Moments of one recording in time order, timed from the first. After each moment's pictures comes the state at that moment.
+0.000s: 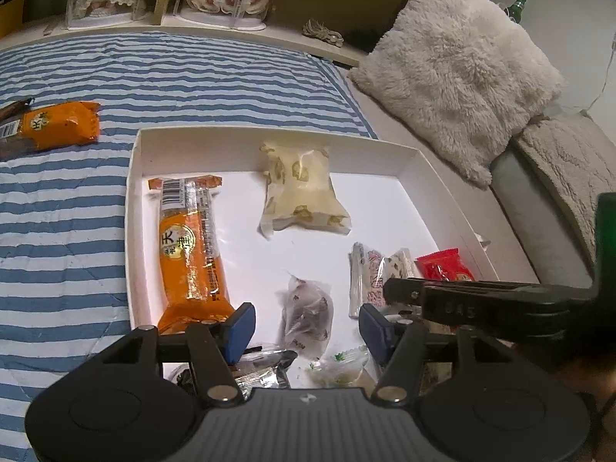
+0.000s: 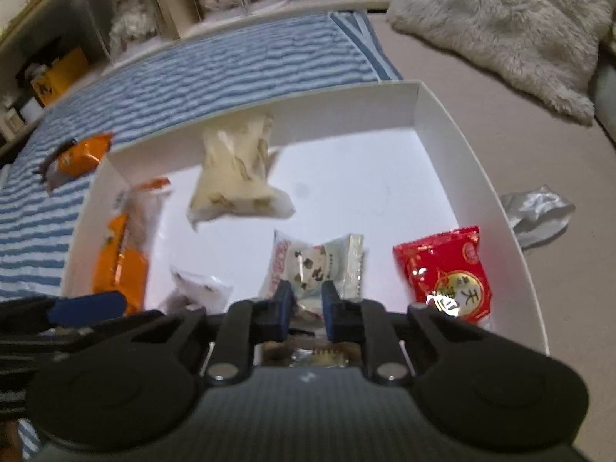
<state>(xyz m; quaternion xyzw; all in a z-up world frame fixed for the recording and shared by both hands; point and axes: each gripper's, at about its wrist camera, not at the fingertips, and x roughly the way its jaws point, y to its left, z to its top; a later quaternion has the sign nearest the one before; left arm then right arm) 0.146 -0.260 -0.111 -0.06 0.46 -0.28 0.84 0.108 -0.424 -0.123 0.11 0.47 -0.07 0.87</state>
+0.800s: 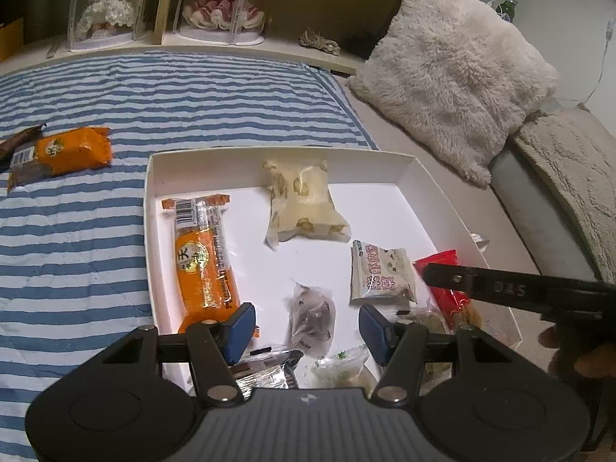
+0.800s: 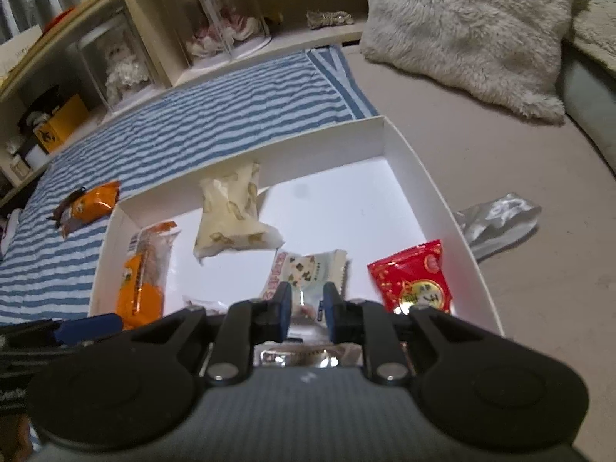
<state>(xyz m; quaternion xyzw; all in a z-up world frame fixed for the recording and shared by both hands) 0.138 -0.253 -0.090 -0.04 0.45 -0.28 0.85 0.076 -0.437 -0.091 0.15 0.42 -0.09 0.89</state>
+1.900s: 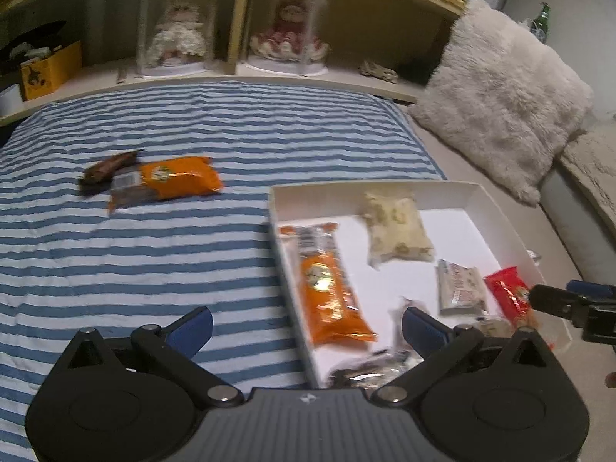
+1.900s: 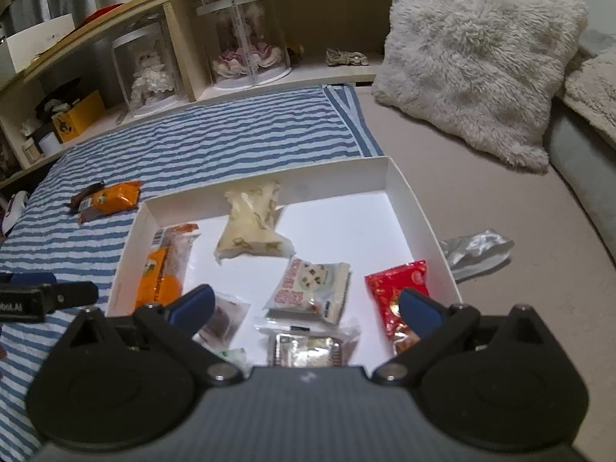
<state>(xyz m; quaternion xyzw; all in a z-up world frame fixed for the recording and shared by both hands) 0.145 -0.179 -0.067 -0.01 0.43 -0.21 0.88 0.037 -0.407 -0.054 0.09 0.38 -0.09 0.91</state>
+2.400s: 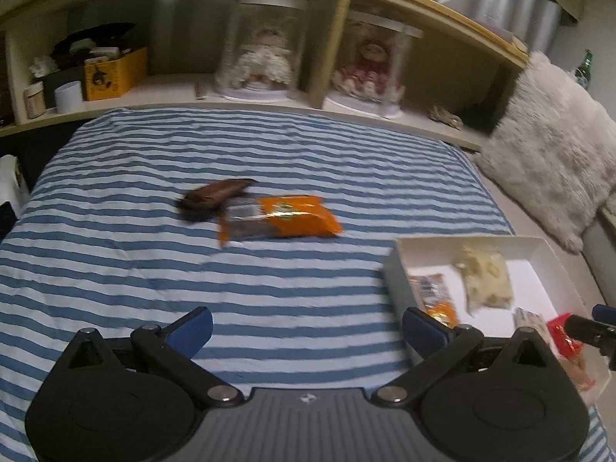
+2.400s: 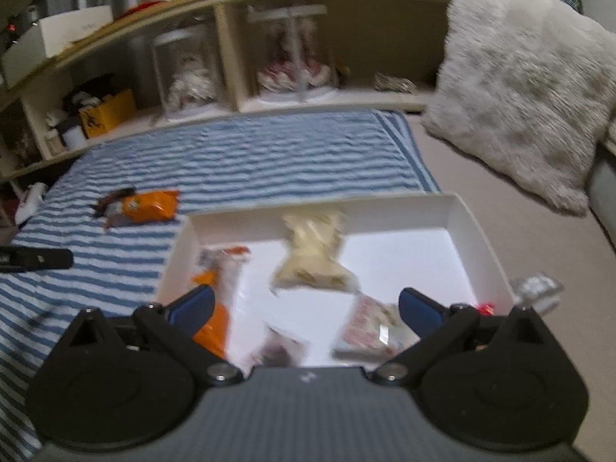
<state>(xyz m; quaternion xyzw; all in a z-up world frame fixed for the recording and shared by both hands) 0.185 -0.084 -0.064 -0.03 0.39 -0.15 0.91 0.076 -0.349 -0.058 0.05 0.35 -0.05 0.93</state>
